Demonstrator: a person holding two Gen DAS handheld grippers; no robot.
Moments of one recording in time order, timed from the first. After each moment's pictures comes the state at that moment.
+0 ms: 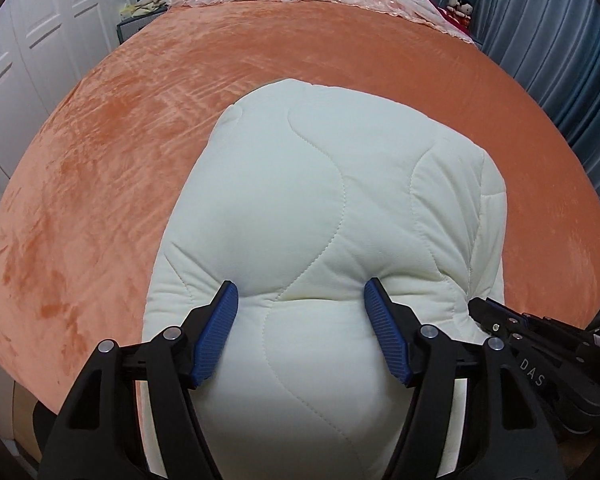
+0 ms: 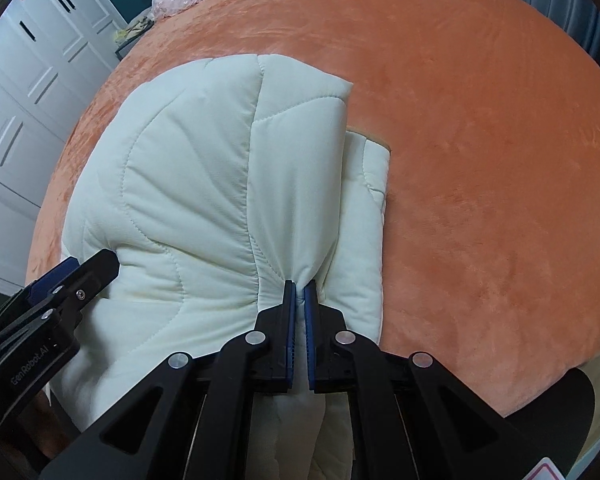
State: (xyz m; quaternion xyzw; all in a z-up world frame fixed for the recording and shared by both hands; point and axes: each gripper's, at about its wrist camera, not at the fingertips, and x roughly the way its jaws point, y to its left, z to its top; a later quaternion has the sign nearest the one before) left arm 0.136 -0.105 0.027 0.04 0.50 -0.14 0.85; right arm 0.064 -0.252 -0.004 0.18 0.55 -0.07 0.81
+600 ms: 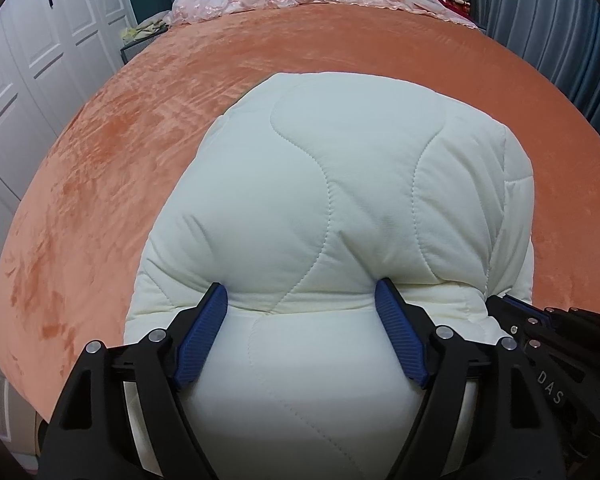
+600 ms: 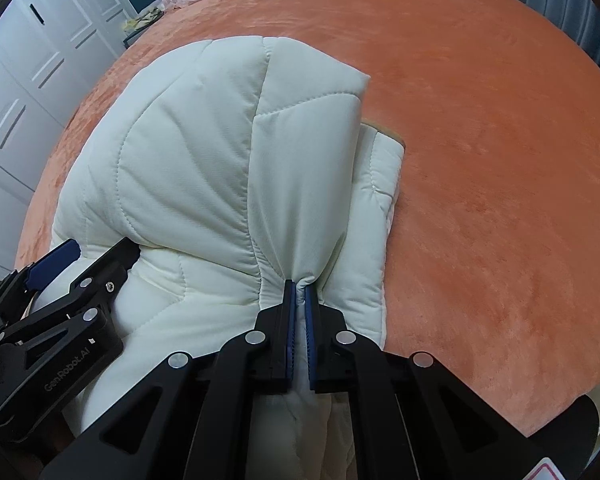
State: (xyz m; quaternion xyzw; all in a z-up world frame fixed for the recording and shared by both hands) left arm 0.143 -0.128 -0.003 0.09 0.47 -0.11 0.87; right arm 0.076 -0.249 -0.031 0.16 0.54 -0.06 0.82
